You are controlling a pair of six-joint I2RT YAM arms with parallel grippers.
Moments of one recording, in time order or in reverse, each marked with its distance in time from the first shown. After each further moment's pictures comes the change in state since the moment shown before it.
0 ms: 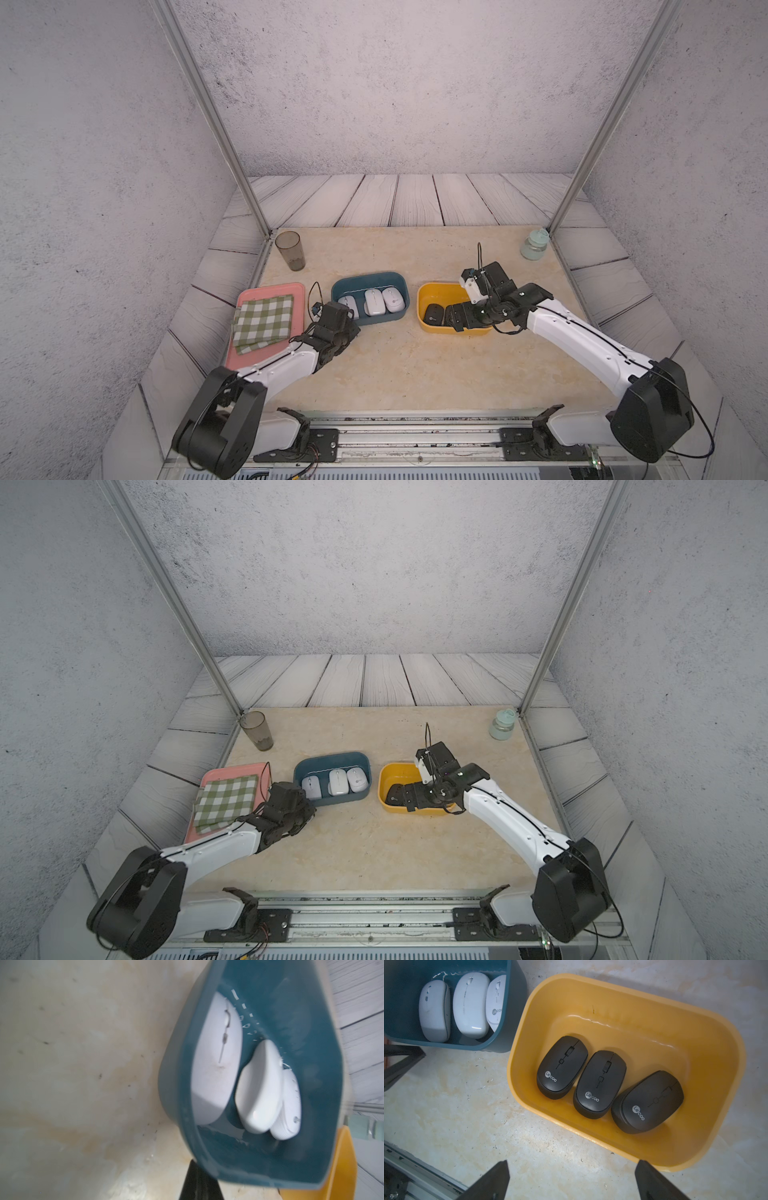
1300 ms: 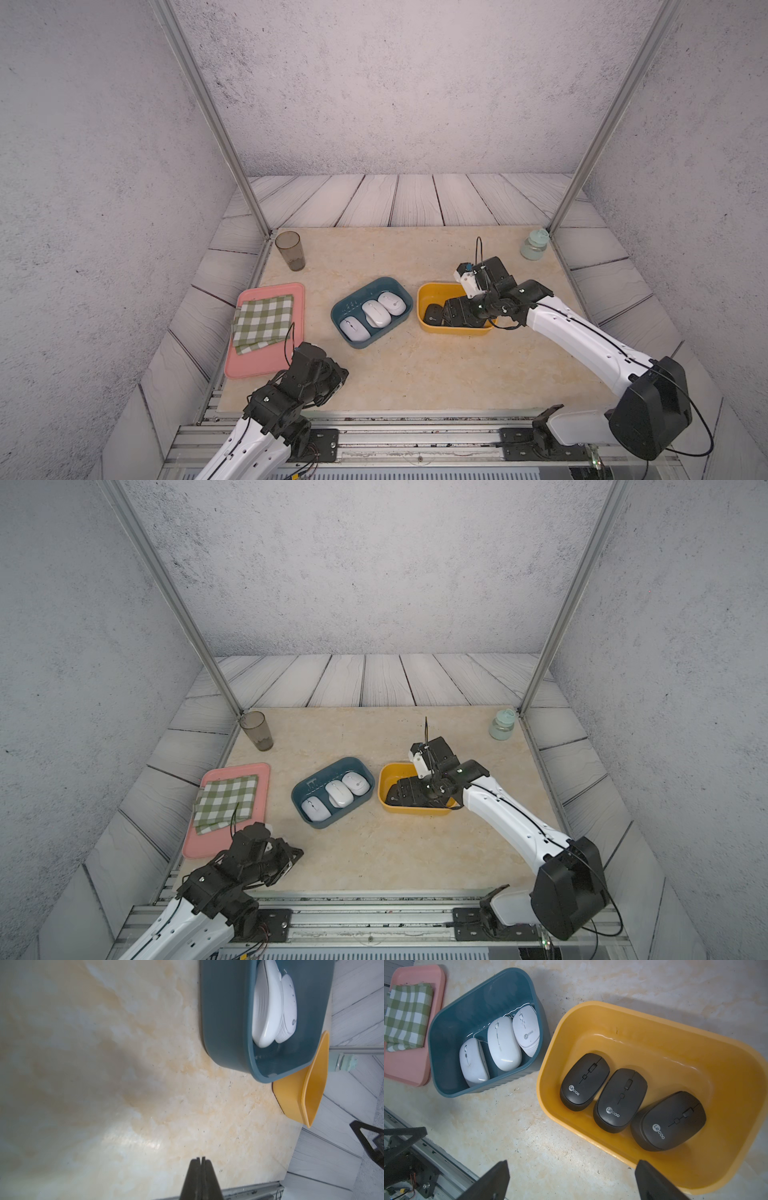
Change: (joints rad) left arm -0.171 -0.761 -0.176 -0.607 0.136 -0.183; right arm 0.010 0.018 0.041 0.041 -0.096 0.010
